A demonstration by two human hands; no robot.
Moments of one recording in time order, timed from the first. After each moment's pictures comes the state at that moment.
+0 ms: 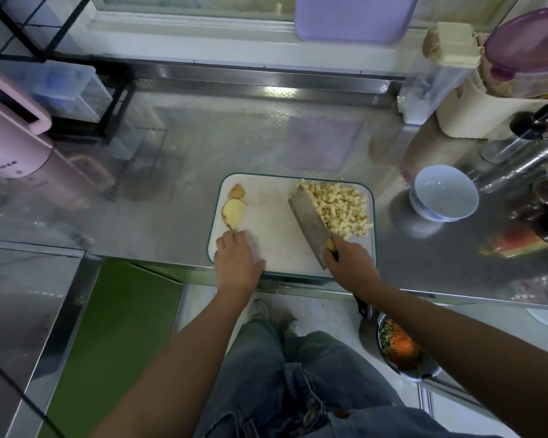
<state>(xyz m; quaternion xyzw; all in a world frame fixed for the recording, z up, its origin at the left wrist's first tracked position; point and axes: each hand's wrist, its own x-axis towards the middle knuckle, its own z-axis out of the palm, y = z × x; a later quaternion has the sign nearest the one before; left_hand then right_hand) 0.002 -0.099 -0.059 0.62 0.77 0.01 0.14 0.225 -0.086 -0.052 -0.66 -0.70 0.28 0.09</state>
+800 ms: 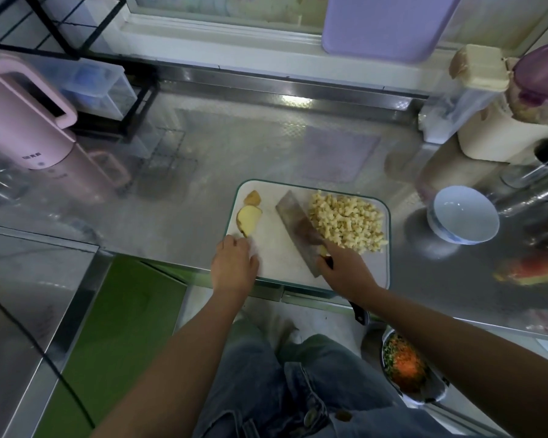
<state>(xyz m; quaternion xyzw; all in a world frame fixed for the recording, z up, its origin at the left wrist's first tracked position) -0.027 -0.094 -0.054 0.61 0.77 0.06 0.16 0.193 -0.071 -0.042 -0.60 -0.73 0.32 0.10</state>
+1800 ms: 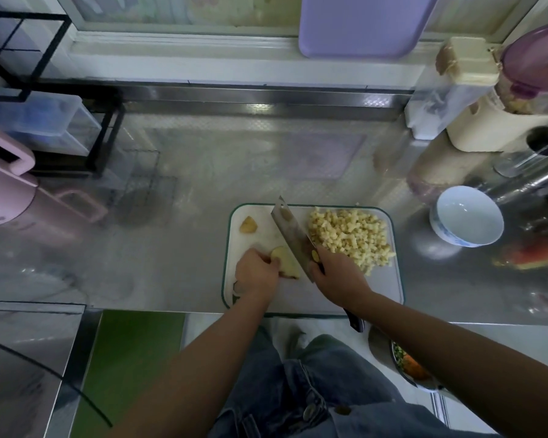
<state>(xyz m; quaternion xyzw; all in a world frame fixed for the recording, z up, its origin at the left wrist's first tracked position) -0.006 -0.024 -0.052 0.44 0.80 0.14 0.38 0.153 -0.035 -0.035 -0.65 -0.70 0.30 0.06</state>
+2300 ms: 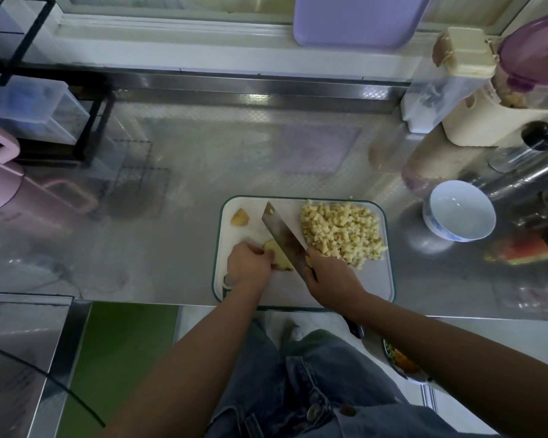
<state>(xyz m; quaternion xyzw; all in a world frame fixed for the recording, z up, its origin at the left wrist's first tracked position) 0.001 -0.019 -0.055 0.38 0.82 0.16 0.39 0.156 -0.049 -0.028 -0.63 -0.72 0.30 0.03</state>
